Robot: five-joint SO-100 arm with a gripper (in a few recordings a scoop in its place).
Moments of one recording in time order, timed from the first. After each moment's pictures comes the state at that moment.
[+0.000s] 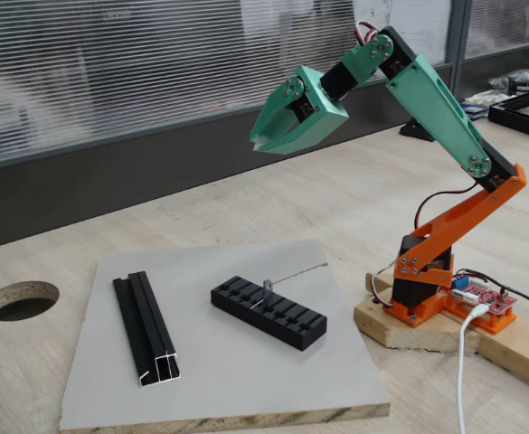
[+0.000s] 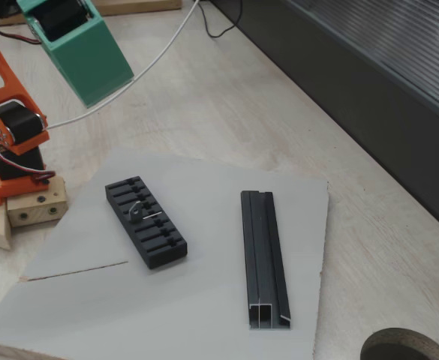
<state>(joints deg) 6.4 126.0 83.0 85.5 124.4</state>
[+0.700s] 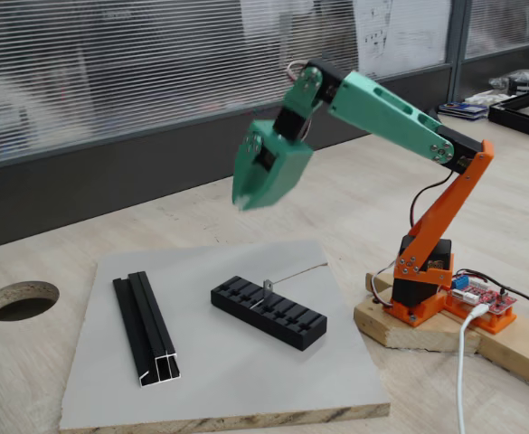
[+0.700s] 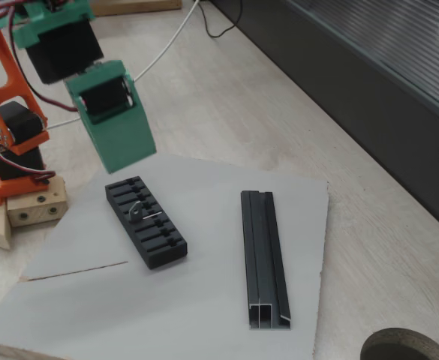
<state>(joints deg) 6.1 110.0 90.7 85.7 124.2</state>
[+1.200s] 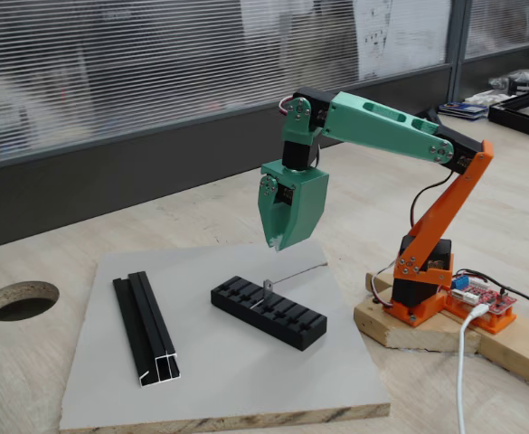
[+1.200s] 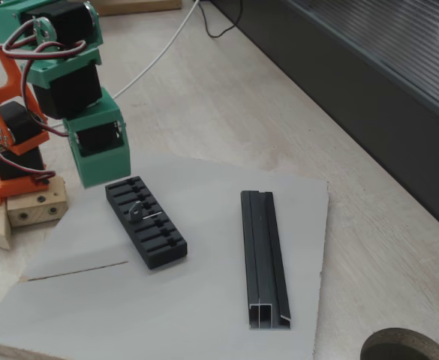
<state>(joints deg) 6.3 110.0 99.9 93.3 124.2</state>
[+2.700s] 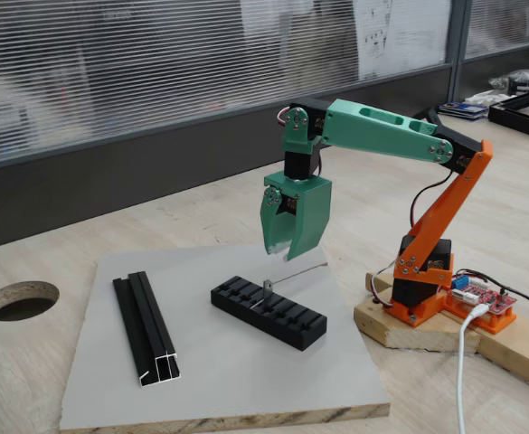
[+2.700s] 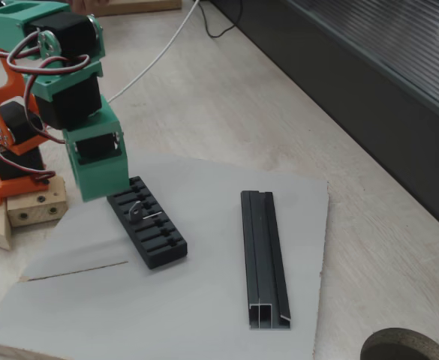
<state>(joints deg) 6.3 109.9 103.9 93.9 124.3</state>
